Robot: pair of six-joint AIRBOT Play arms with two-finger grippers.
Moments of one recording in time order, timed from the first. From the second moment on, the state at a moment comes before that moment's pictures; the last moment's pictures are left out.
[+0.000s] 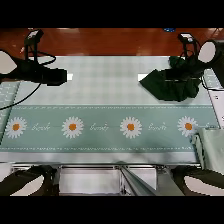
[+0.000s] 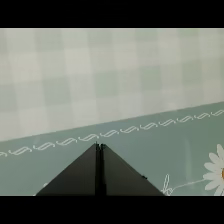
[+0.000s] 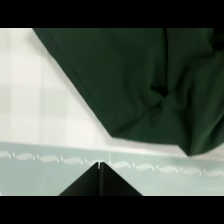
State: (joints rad) left arm -0.18 -1.15 1.23 1.32 -1.10 -1.60; right arm 0.15 -1.35 1.41 -1.61 1.23 1.68
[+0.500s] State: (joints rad) left arm -0.17 -1.26 1.23 1.34 -0.89 -1.61; right arm -0.04 -1.50 1.41 -1.98 0.88 1.90
